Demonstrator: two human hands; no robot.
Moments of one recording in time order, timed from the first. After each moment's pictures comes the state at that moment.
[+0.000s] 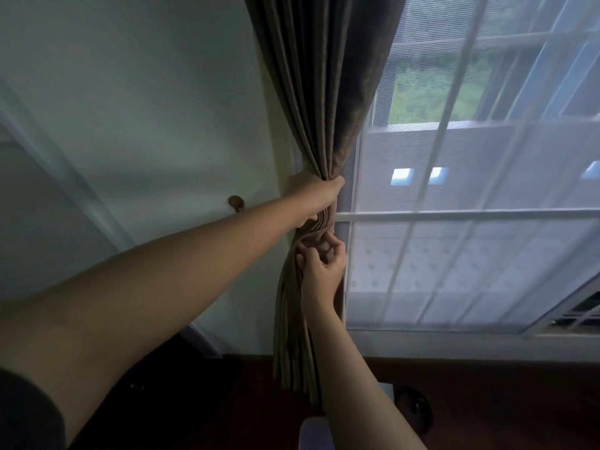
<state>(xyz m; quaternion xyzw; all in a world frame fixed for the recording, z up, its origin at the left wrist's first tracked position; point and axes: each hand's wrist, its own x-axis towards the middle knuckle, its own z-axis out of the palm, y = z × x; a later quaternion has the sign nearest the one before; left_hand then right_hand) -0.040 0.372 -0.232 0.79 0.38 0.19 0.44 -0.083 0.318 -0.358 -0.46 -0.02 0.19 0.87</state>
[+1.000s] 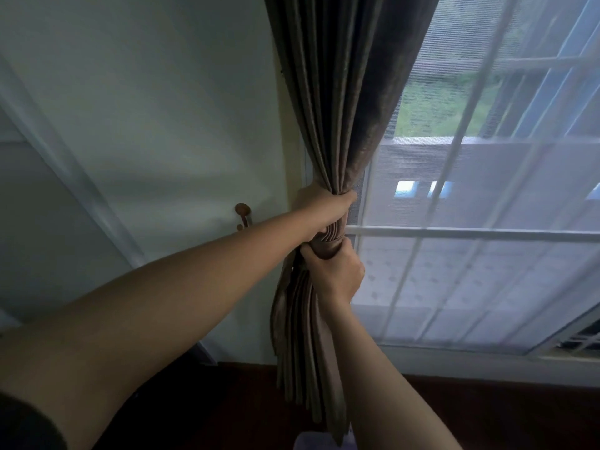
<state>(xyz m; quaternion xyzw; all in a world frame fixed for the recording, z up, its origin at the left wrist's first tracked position) -0.045 0.369 -0.230 0.78 0.39 0.17 0.45 -0.047 0.318 -0.341 -0.84 -0.13 0.03 0.52</state>
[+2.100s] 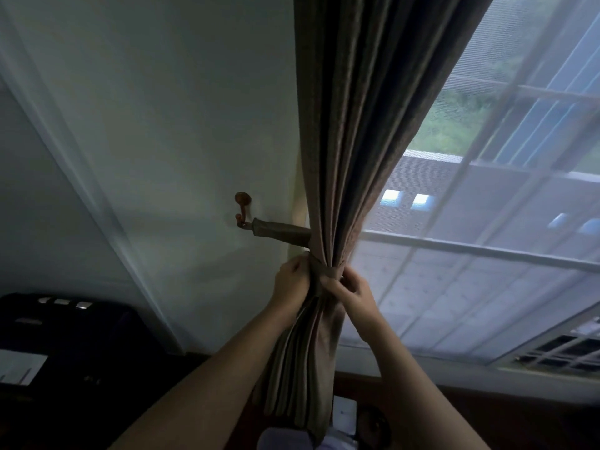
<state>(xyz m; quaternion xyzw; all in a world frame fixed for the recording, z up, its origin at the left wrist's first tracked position) -0.105 0.352 -0.349 0.64 0.40 0.23 0.62 -0.036 0.252 -0.349 -0.69 -0.32 0.29 0.58</state>
